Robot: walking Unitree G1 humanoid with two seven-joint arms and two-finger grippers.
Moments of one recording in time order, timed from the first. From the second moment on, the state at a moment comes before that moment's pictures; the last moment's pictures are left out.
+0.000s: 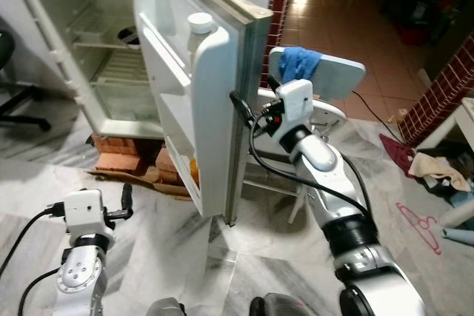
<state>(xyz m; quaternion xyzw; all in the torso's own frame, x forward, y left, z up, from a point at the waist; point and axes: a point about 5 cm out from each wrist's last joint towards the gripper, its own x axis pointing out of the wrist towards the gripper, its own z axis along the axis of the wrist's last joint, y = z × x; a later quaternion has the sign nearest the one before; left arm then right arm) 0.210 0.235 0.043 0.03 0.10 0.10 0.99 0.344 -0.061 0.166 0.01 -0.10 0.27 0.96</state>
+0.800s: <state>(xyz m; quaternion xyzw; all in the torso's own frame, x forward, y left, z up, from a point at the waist) 0.223 0.234 0.057 0.04 0.07 0.08 0.99 0.316 -0.072 0.146 0.07 -0.02 0.37 0.93</state>
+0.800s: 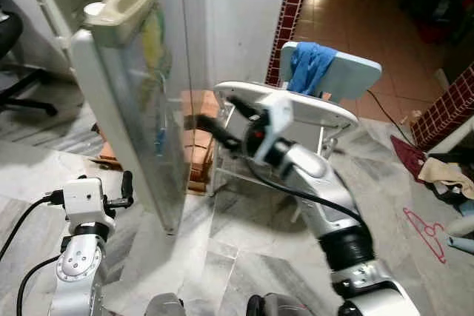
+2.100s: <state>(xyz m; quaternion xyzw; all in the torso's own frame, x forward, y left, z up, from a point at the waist) 0.242 0.209 0.081 0.08 0.04 -0.04 1.00 0.290 -0.153 0.120 -0.01 -0.03 0.04 1.00</state>
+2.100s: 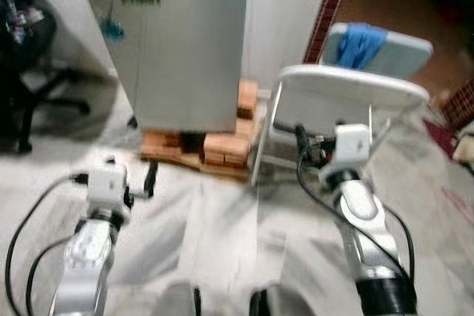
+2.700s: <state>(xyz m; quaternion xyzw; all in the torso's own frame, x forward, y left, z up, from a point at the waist) 0.258 0.208 0.090 0.07 0.01 -0.01 1.00 0.285 -0.148 0.121 0.01 -0.05 0.02 1.00</state>
